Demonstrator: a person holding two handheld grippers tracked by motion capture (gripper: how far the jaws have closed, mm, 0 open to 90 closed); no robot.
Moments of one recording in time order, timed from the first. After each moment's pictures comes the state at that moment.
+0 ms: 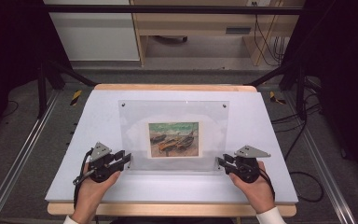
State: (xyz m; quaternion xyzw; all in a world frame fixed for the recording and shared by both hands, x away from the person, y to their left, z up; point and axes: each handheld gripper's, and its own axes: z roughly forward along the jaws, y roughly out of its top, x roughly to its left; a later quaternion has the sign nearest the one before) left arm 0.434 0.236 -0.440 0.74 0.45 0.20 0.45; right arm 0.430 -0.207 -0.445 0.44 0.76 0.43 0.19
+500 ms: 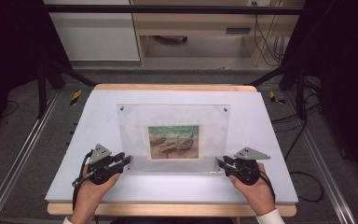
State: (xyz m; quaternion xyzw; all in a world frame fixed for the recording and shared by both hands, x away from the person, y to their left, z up) left arm 0.429 0.237 -0.441 0.75 0.45 0.20 0.44; right arm 0.425 -0.206 -0.447 0.44 0.76 0.43 0.19
